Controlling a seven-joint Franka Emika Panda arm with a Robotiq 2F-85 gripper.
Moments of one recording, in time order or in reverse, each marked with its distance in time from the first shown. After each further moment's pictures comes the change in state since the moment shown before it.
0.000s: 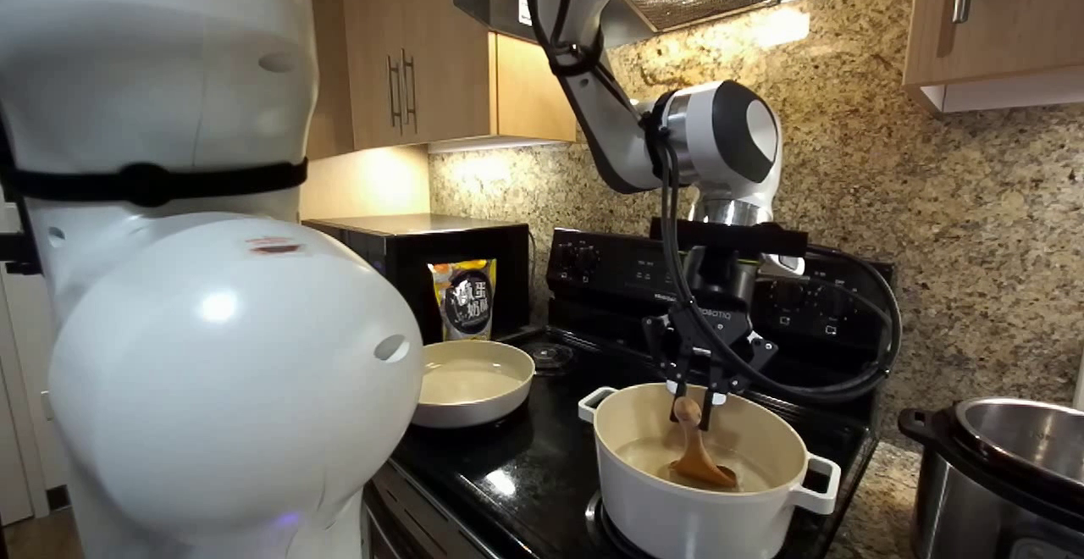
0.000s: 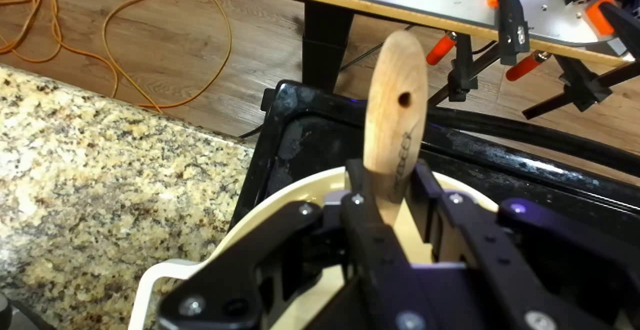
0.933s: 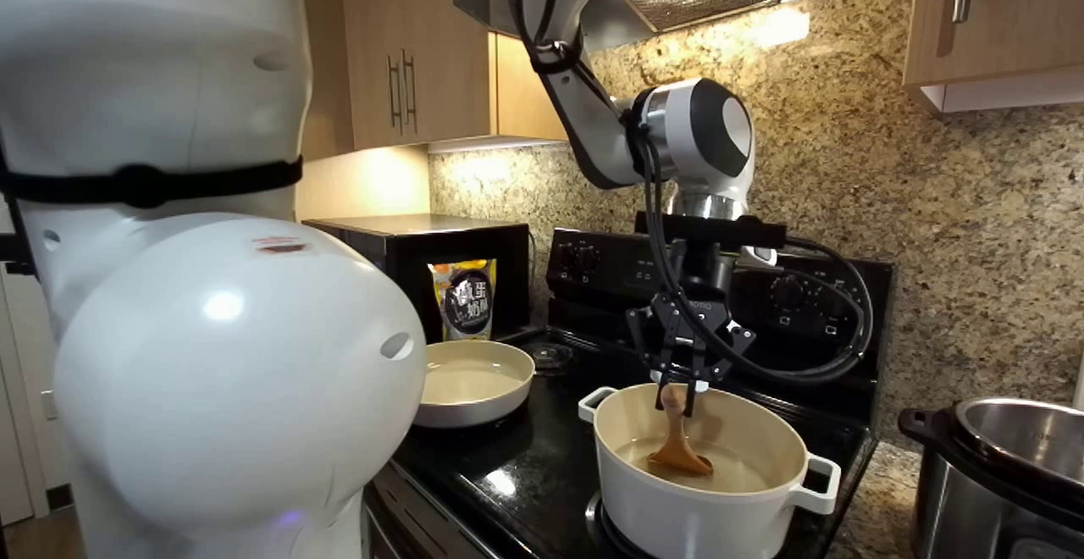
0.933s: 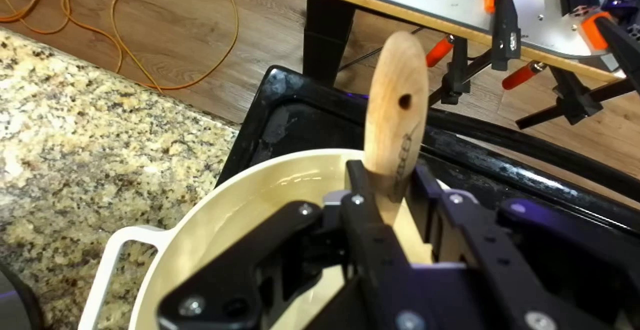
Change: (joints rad) arm 0.019 -0.021 0.037 -0.009 -0.004 0.005 -0.032
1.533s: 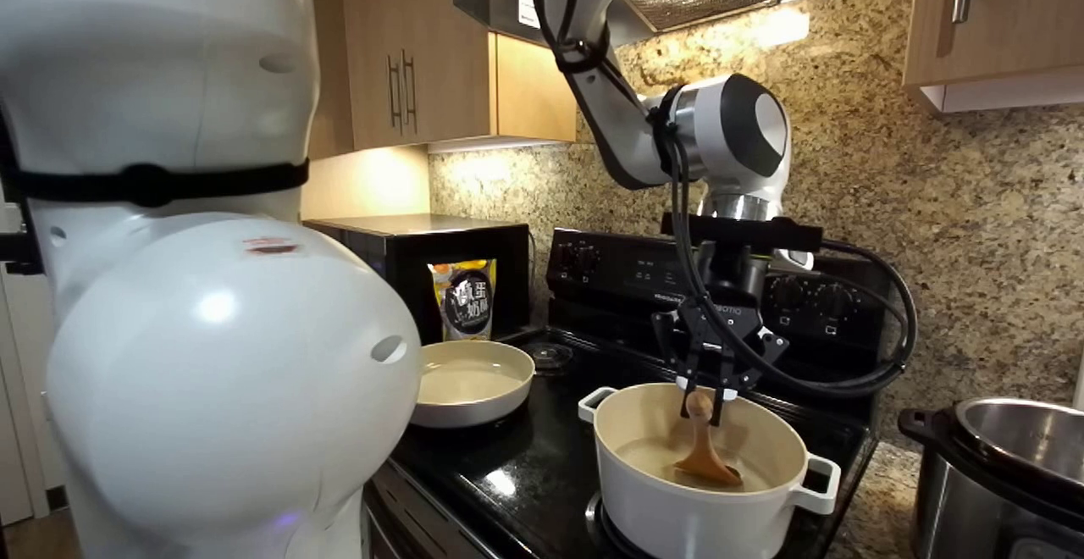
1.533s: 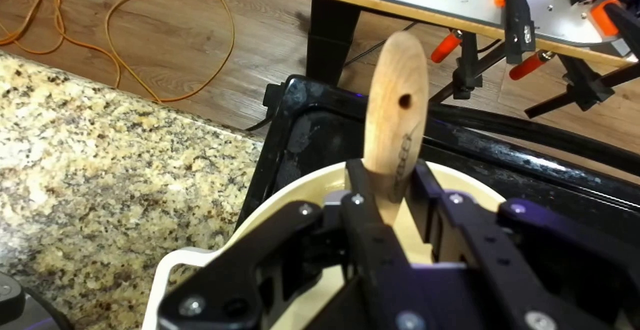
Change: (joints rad) arm -0.029 0.026 -0.043 0.031 0.000 -0.009 0.000
